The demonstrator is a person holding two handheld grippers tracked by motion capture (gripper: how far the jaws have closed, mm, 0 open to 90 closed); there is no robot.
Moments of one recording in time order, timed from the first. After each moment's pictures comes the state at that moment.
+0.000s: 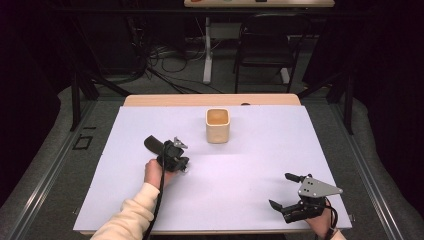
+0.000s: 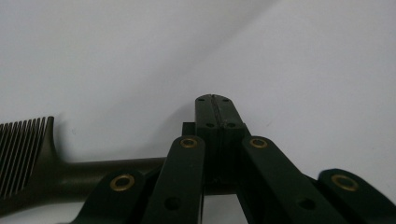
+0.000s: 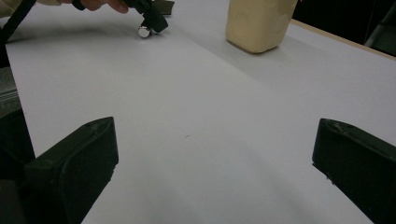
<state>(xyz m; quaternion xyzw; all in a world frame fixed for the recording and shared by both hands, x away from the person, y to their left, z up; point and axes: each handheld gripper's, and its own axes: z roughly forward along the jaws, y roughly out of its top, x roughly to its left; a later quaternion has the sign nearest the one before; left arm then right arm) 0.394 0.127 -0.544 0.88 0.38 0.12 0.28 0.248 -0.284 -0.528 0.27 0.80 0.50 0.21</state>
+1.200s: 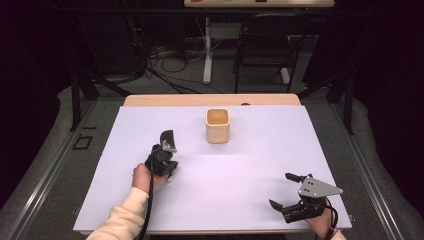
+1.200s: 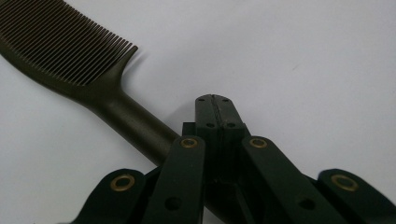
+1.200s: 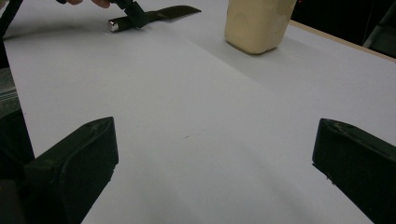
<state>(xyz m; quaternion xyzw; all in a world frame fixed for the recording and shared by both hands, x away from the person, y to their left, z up) 0.381 0.158 -0.541 0.88 0.39 0.12 0.26 0.247 -0.285 -0.527 0.27 0.80 0.50 0.21</state>
